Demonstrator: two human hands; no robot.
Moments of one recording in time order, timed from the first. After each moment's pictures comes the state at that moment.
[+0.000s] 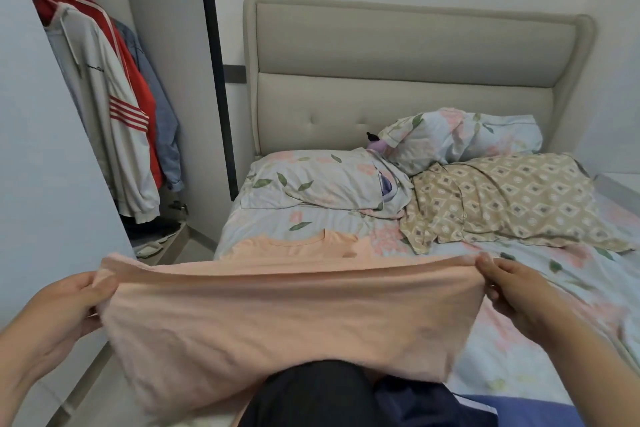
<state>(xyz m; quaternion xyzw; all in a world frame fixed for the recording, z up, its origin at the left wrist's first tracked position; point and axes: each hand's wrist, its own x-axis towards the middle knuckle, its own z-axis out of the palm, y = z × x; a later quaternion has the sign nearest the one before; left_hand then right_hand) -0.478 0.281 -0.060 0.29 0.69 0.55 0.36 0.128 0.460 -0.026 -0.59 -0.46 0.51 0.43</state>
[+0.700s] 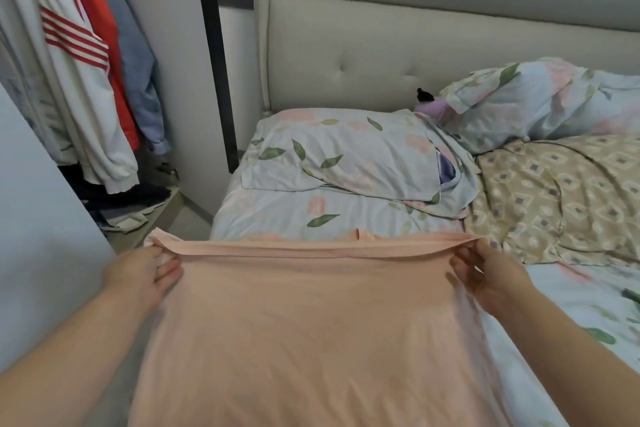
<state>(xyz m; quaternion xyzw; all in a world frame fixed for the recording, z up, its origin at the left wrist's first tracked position) -0.500 0.543 -0.179 -0.03 0.65 0.66 0.38 -0.024 0.682 -0.137 -0.60 -0.22 0.60 0.48</state>
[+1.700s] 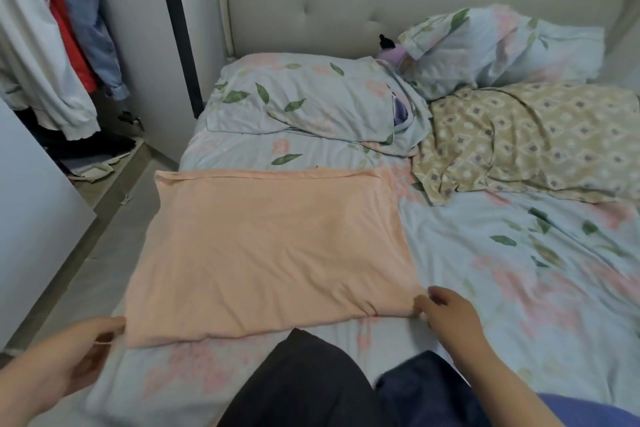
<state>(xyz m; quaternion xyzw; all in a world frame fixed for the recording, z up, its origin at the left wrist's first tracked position) -0.464 0.342 -0.251 -0.01 0.79 0.32 0.52 0.048 0.489 -0.202 -0.75 -0.50 0.38 0.20</state>
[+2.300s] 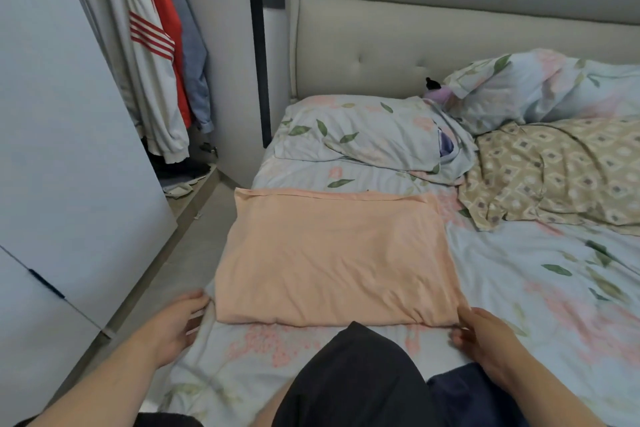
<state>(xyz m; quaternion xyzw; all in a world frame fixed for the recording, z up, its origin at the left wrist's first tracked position) -0.429 0.330 -0.209 0.03 0.68 0.50 0.54 0.042 0.487 -0.211 -0.64 -0.31 0.62 0.34</state>
